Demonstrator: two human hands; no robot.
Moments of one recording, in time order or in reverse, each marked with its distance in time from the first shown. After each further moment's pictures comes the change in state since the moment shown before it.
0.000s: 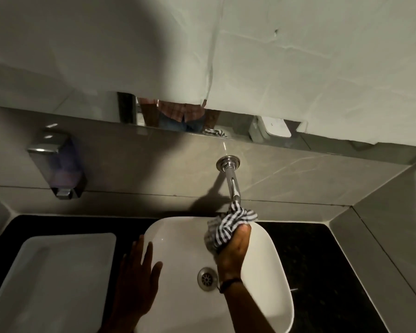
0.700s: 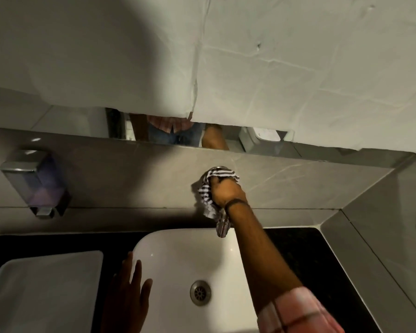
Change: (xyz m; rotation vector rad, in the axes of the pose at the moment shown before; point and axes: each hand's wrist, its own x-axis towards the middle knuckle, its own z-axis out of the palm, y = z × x) left_hand 0.024 0.026 -0.007 0.023 -0.008 0.001; right_hand 0.146 -0.106 0.056 -1.117 -0.311 0.064
